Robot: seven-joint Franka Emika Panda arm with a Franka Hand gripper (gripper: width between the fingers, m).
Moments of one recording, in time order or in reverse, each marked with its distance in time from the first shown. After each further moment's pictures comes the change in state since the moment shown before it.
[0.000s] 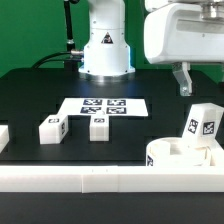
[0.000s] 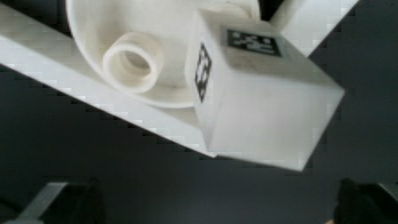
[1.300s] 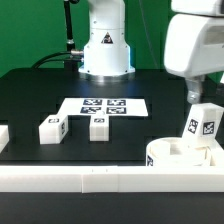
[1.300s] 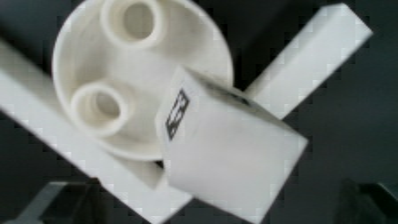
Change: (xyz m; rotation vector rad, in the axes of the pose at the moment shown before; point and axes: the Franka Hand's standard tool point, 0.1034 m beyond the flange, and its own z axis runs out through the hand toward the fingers) arm 0.001 -0.011 0.007 0.119 -0.312 -0.445
